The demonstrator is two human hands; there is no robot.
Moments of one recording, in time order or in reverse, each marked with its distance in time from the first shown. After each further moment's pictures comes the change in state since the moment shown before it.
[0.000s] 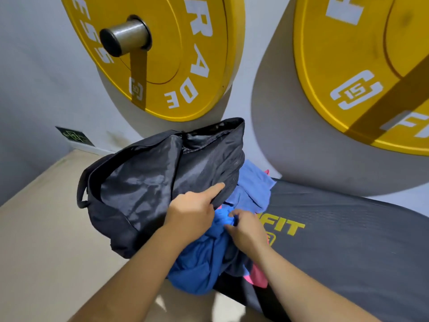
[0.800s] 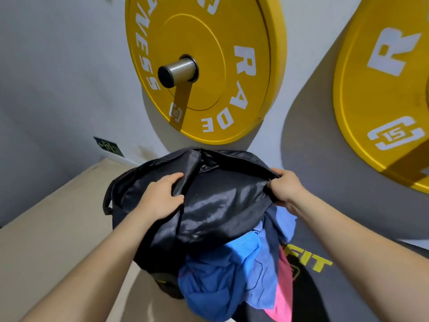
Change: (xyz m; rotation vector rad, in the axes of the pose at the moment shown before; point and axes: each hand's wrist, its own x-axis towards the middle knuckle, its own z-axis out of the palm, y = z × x) left_hand 0.036 -0.144 -0.042 -0.216 0.047 -0.230; right_hand 0.038 -0.110 -0.121 0.623 0.051 0.062
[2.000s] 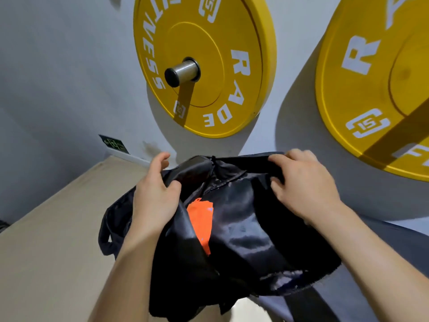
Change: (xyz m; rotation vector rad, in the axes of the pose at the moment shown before) left_hand -0.125 0.083 -0.061 -0.439 0.418 -0.124; right_hand -0.118 -0.019 -0.037 -1.136 0.318 -0.747
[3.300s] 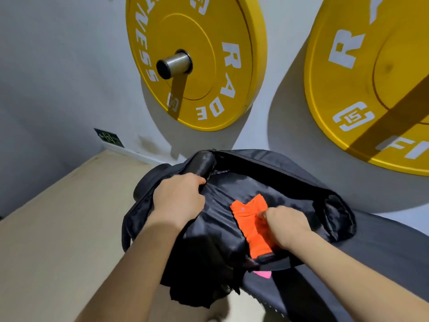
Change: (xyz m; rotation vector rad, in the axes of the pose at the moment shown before) left_hand -0.020 0.035 0.033 0.648 -0.341 0.132; right_hand -0.051 0.028 0.091 -0.196 -0.664 0.011
